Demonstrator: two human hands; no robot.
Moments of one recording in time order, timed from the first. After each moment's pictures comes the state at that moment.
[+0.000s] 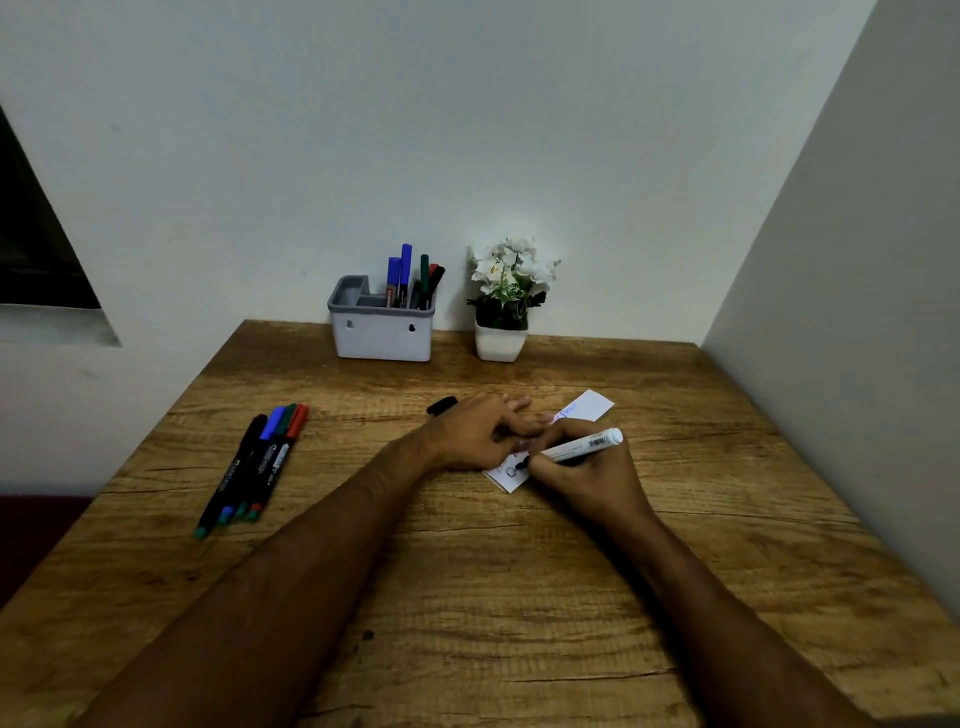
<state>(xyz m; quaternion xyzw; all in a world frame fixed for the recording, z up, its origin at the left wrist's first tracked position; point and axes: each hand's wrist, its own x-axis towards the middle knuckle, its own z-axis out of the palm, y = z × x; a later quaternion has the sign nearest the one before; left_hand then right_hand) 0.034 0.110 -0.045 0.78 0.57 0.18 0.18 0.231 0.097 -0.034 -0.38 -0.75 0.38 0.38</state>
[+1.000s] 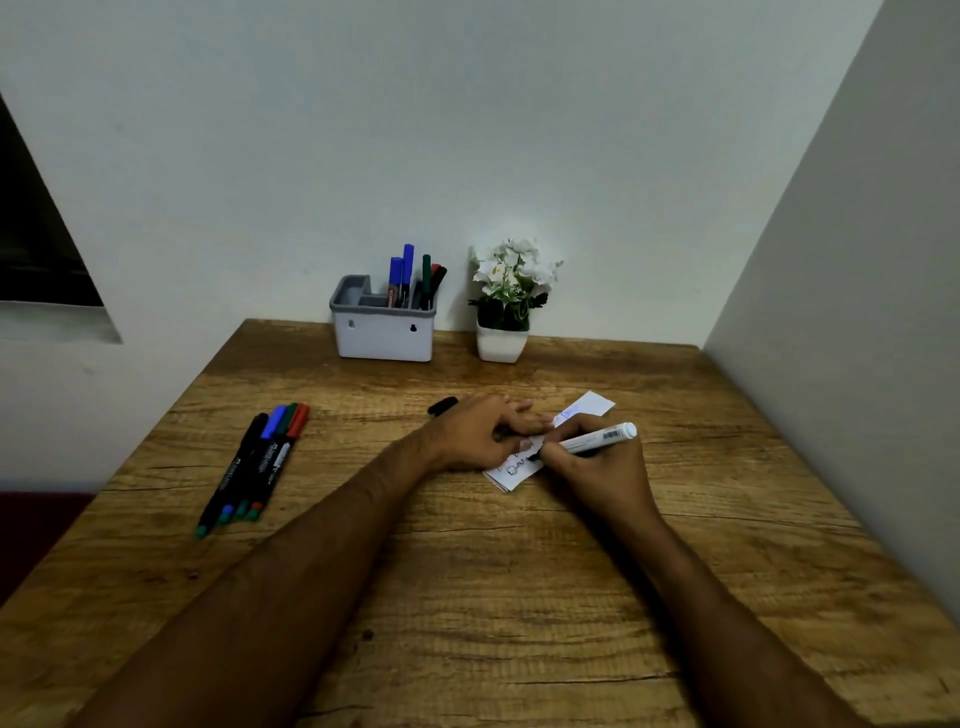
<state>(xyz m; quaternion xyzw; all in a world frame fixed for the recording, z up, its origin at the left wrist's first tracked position) 0.034 0.108 -0.044 0.77 0.57 0.21 0.18 0.232 0.103 -0.035 -0.42 -0.70 0.40 0.42</state>
